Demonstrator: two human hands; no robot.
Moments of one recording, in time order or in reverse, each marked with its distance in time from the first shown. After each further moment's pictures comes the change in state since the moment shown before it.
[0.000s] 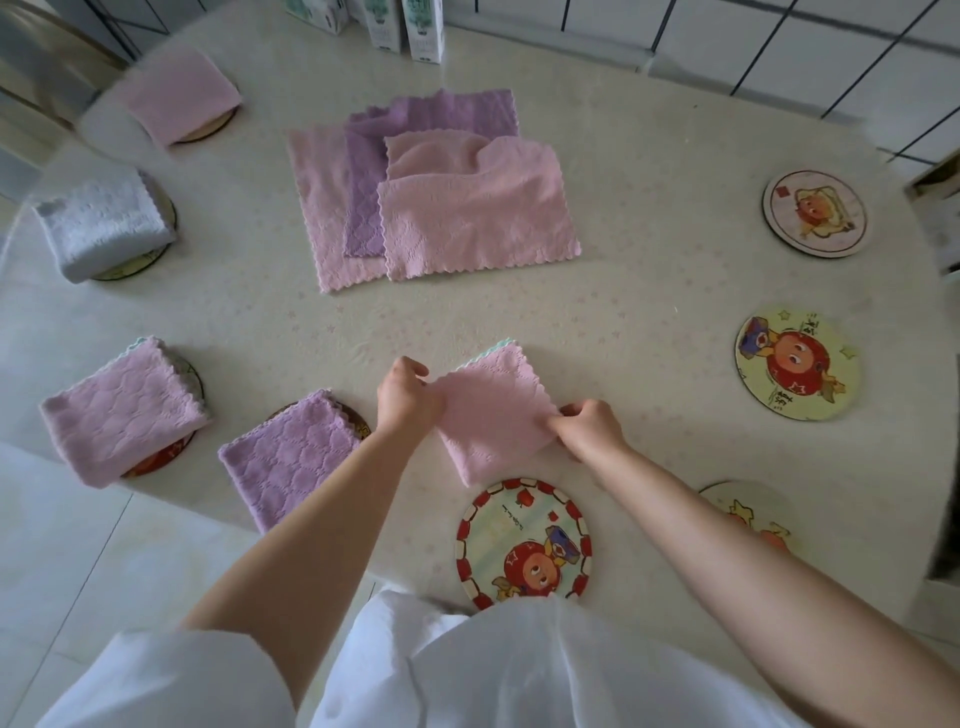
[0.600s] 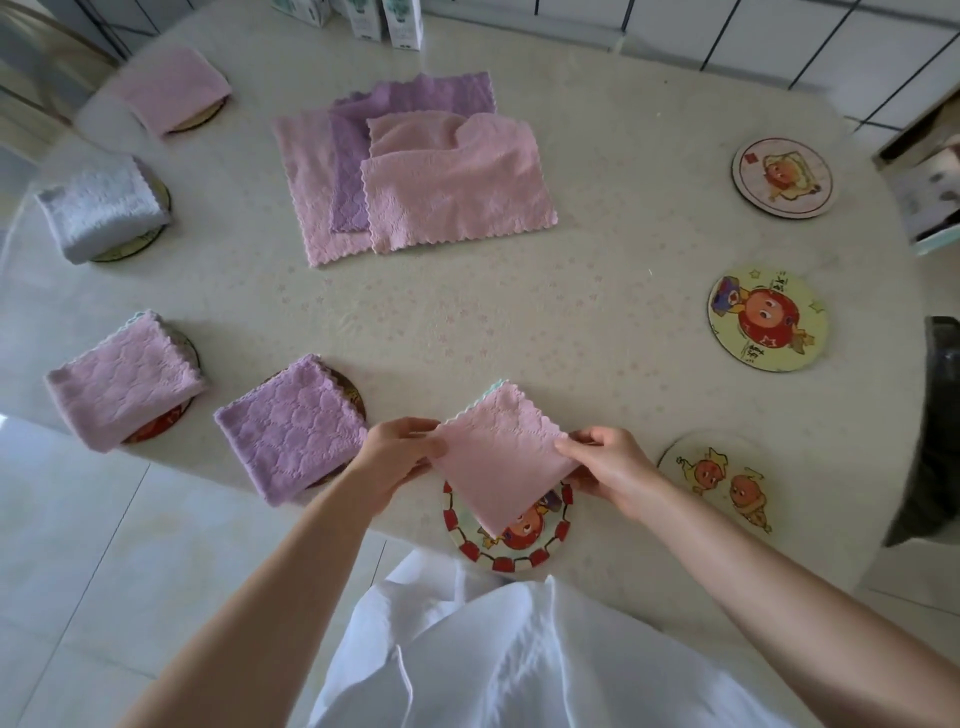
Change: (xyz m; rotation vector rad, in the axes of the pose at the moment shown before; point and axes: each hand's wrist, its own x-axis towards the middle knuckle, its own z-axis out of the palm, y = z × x) left_hand -0.088 -0.062 -0.001 -0.477 -0.377 -0.211; right_hand -0.045 0.090 -0.017 0.385 -0.186 0.101
